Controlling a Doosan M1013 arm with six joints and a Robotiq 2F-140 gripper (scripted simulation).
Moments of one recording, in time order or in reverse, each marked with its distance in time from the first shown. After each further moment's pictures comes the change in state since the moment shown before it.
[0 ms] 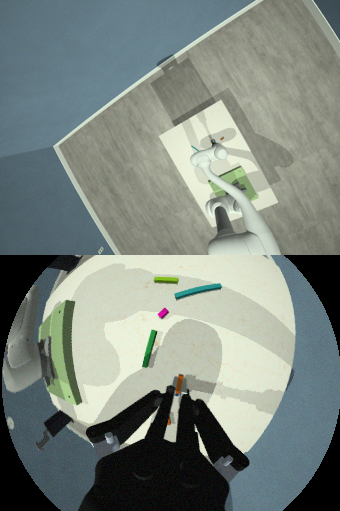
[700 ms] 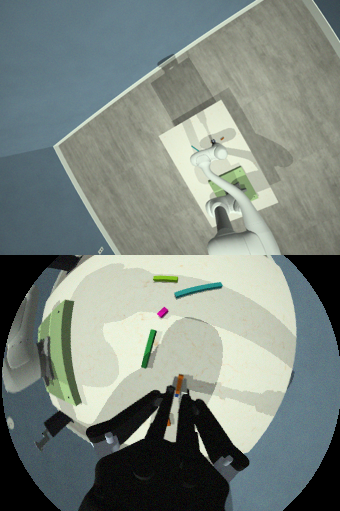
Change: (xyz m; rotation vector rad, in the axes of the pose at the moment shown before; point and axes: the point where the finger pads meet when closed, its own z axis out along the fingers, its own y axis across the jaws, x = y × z) arm 0.000 0.000 0.004 0.000 0.000 0.000
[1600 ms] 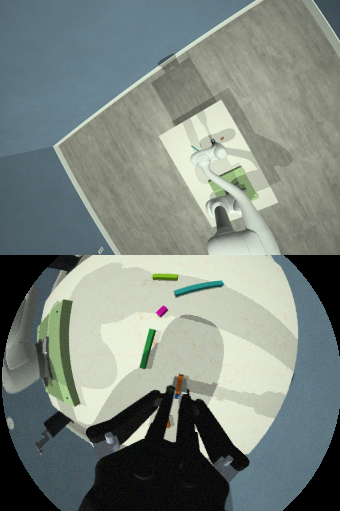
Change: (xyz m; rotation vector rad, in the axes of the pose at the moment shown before) arm 0.000 0.000 0.007 0.000 0.000 0.000
